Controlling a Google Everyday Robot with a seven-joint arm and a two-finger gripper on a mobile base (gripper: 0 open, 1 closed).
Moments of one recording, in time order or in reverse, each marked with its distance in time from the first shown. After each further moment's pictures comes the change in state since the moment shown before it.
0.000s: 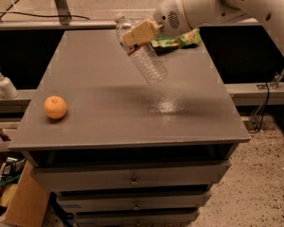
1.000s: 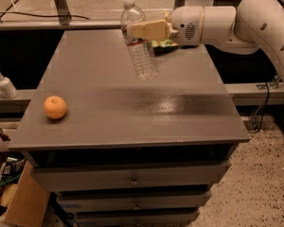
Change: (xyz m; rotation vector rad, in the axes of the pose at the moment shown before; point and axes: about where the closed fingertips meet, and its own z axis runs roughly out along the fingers) arm -0.017 0.003 -0.029 -0.154 -0.411 -0.038
